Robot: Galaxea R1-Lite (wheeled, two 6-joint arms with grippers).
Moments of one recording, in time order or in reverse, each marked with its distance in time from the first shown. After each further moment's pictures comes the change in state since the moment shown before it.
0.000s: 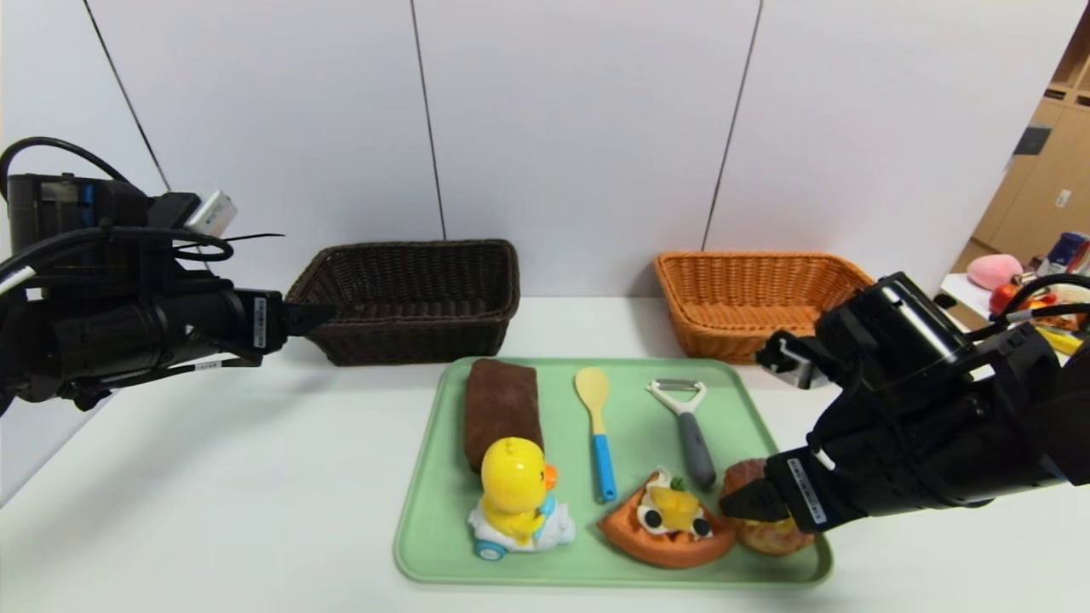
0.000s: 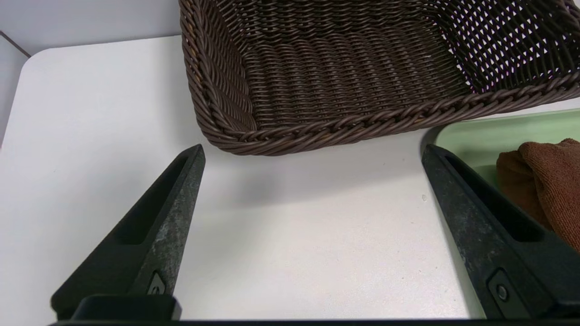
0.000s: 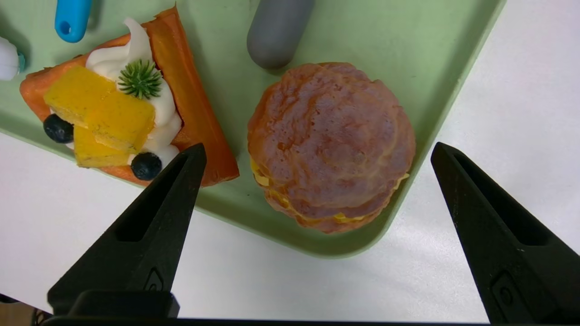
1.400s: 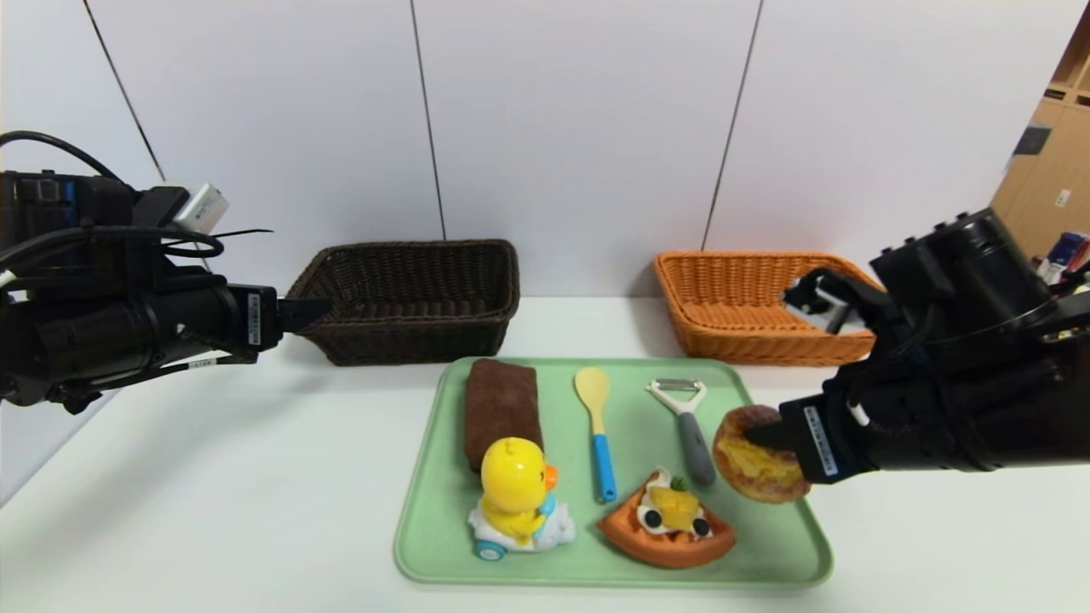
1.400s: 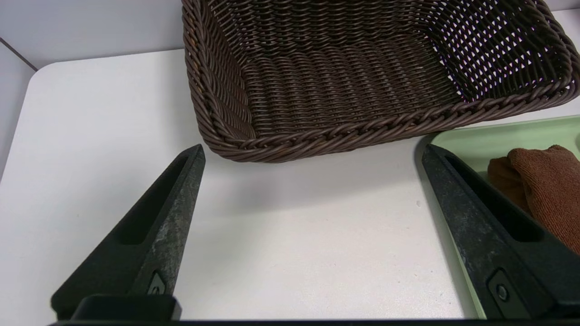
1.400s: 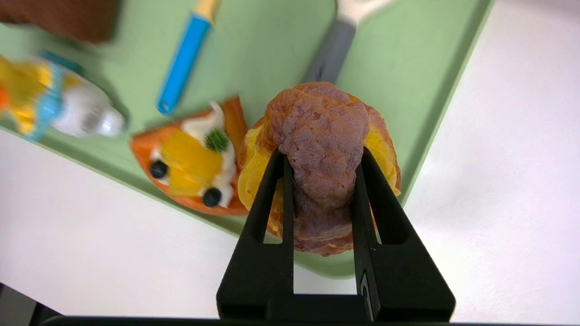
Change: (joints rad) left arm 0.000 -0.027 0.016 -0.026 -0.007 0.000; right arm 0.010 -0.111 -0.061 -0.074 -0.013 -0.005
